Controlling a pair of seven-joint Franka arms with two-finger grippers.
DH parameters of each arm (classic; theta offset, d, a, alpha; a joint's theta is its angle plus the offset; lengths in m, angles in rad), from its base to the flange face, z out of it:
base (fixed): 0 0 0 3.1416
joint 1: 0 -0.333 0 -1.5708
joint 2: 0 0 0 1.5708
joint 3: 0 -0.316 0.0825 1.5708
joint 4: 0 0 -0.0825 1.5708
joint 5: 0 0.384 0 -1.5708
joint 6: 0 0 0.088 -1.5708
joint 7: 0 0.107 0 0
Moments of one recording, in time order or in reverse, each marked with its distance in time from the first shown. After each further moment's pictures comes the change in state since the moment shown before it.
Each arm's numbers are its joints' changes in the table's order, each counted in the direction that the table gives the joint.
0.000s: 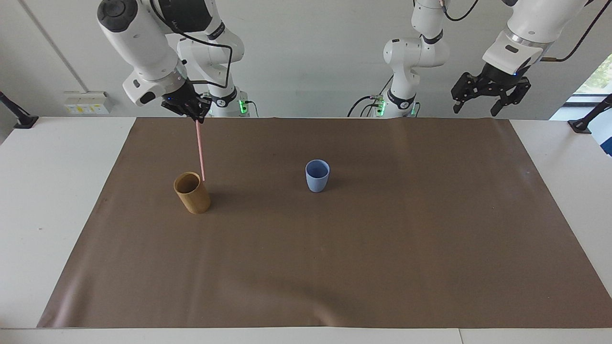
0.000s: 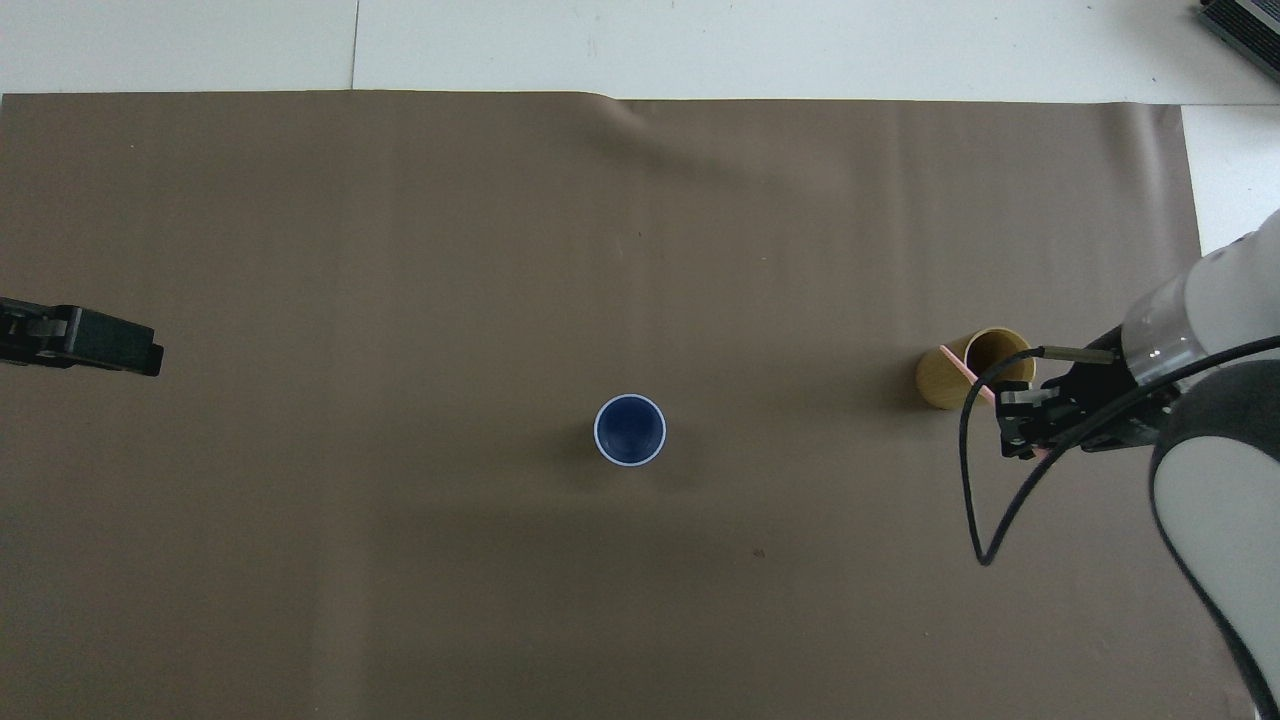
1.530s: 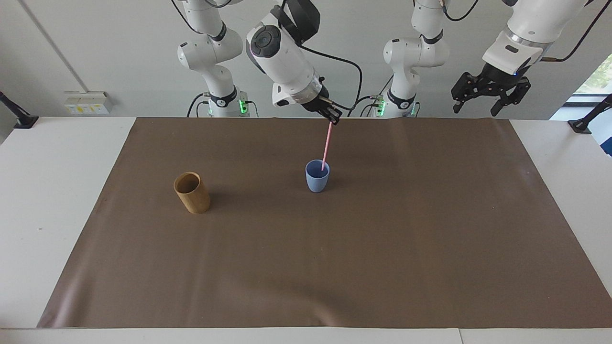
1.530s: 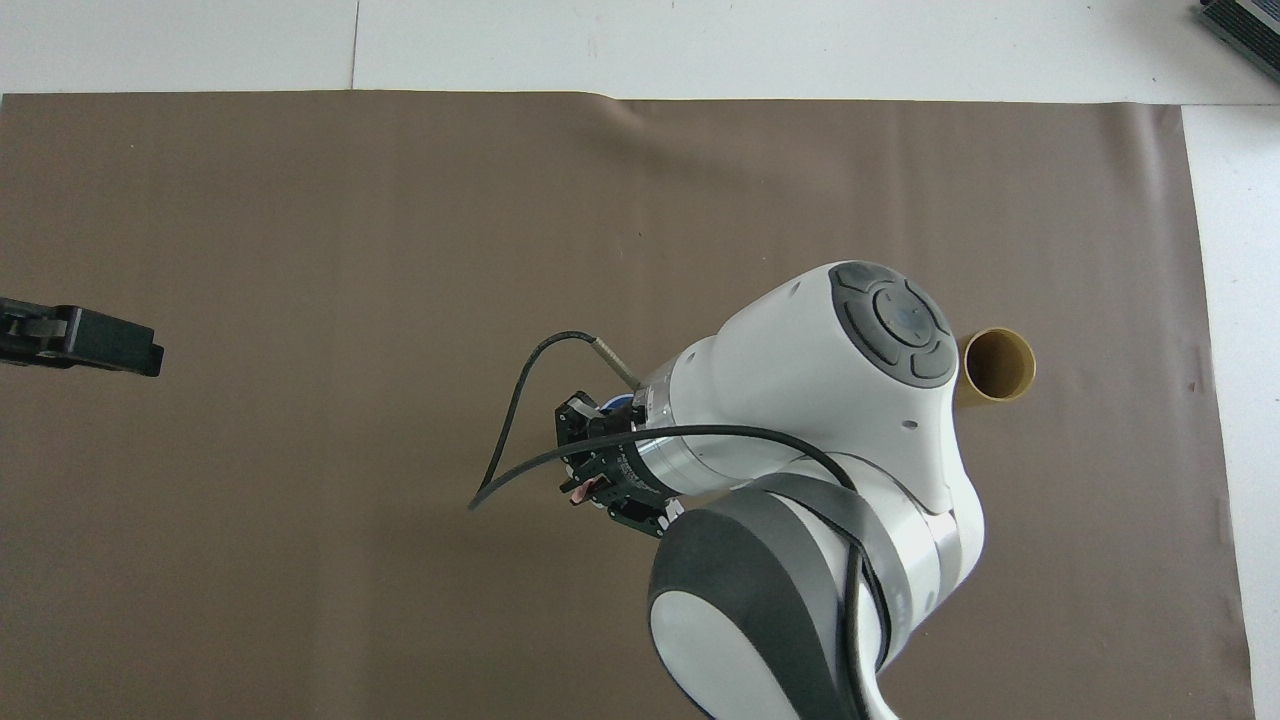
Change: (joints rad) left arm 0.000 0.000 0.000 0.000 0.000 0.000 0.000; right arm -0.376 -0.152 -0.047 0.056 0.460 -0.467 0.927
